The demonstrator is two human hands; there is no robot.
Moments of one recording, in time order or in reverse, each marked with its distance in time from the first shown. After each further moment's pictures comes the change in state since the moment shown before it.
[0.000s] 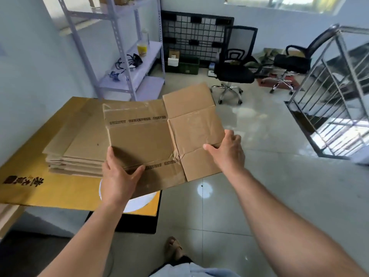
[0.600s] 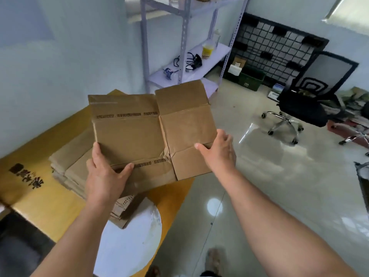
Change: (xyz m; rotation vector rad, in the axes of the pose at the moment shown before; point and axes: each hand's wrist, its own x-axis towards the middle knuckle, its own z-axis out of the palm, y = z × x) left_hand 0.158 0.006 0.019 0.033 0.297 -0.366; right_hand 0.200 -0.151 0.120 -0.064 -0.266 -0.373
